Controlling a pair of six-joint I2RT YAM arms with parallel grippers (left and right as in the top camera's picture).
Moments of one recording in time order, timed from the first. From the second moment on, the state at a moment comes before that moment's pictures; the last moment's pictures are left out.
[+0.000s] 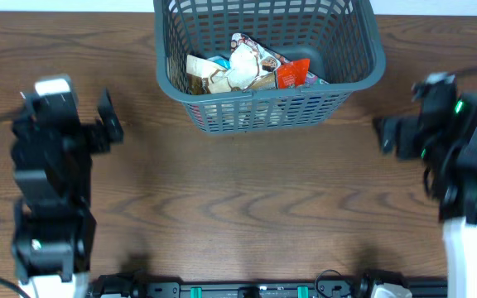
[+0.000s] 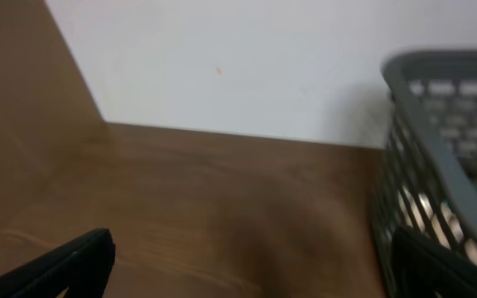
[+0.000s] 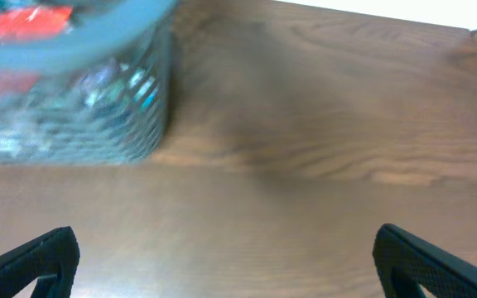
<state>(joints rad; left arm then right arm) 0.02 0.81 0.91 -0.39 -0.16 0.00 -0.14 1.02 1.11 -0.82 -0.06 -0.20</state>
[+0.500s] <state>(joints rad) 0.02 0.30 0.52 -0.46 0.00 -0.03 -0.02 0.41 0.79 -0.87 -0.06 -0.13</state>
